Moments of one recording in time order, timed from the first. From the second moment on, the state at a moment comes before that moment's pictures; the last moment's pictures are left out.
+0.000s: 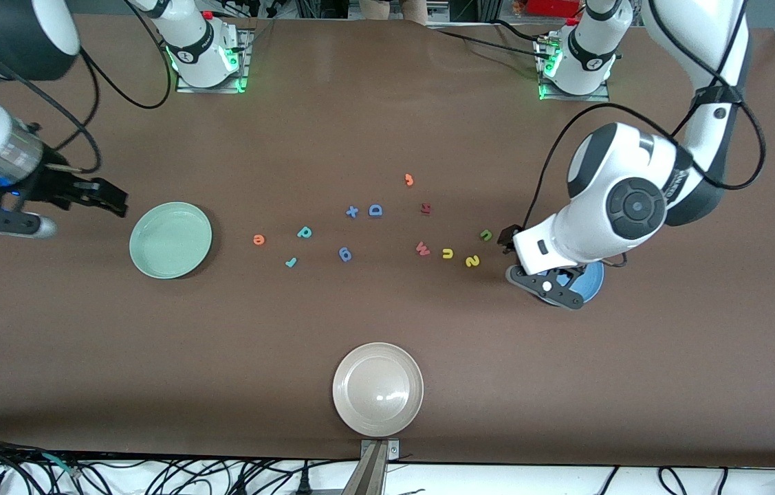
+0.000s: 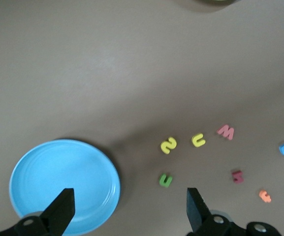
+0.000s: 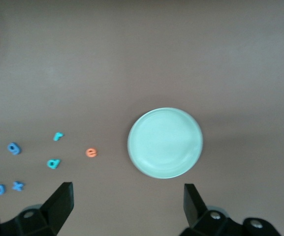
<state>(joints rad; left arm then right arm) -0.24 0.51 -0.13 -1.45 -0.05 1.87 0.09 0.22 0.17 -0.08 -1.56 0.01 1.69 0.28</state>
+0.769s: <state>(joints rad) -0.33 0.60 -0.13 -1.63 -0.05 2.17 0.08 0.35 0.31 -0.04 -1.87 0.06 2.07 0.48</state>
